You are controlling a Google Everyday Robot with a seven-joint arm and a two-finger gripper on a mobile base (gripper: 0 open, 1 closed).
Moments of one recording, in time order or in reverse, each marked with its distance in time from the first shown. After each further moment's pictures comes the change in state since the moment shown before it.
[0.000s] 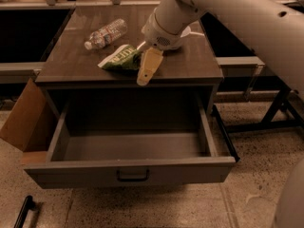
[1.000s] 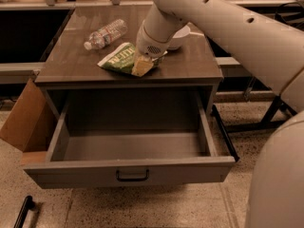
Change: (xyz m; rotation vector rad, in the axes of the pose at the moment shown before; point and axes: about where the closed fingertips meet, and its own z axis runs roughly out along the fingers) arm 0.003 0.004 0.044 -0.059 0.069 -0.041
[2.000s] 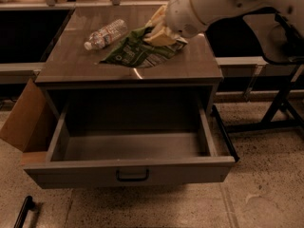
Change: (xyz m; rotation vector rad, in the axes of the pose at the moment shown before) arm -0.021 0.012 -0.137 0.233 -0.352 -0.070
